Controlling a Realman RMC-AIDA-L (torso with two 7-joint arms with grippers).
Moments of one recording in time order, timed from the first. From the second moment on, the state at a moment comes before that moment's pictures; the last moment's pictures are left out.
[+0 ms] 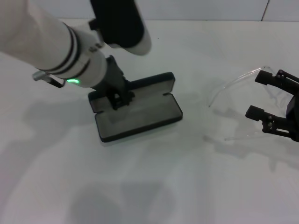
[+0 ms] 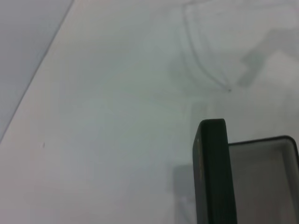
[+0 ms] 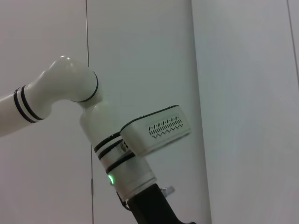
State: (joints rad) left arm -0.60 -2.09 1.67 1.54 2.69 1.41 -2.35; right arm 0.39 2.02 -0.70 -0.48 -1.62 -1.85 0.93
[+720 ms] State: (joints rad) left arm -0.59 -2.09 1.83 1.46 2.65 1.24 -2.26; right arm 0.35 2.02 -0.70 -0.45 -1.59 -1.87 0.92
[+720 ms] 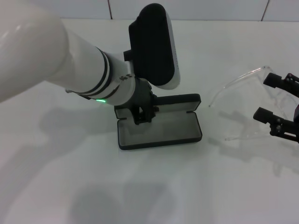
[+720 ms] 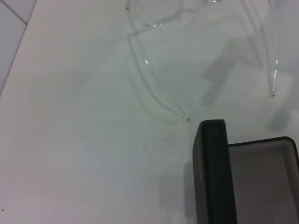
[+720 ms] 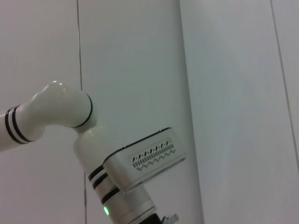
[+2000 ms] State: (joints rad) left arm -0.54 -2.10 1.86 1.46 2.63 1.16 -2.25; right arm 0.35 2.02 -0.70 -0.43 -1.57 -1.87 0.89
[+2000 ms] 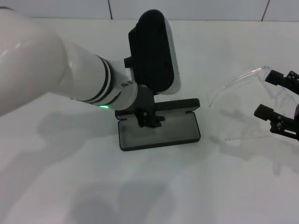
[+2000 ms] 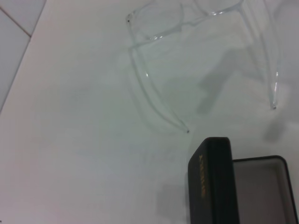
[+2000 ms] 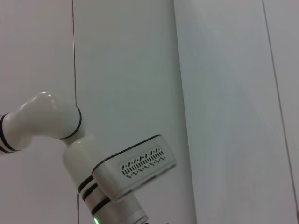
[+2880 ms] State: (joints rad) left arm -0.28 -2.09 1.54 1.80 1.93 1.22 -2.04; right arm 0.35 2.02 -0.70 -0.43 -1.57 -1.87 0.89
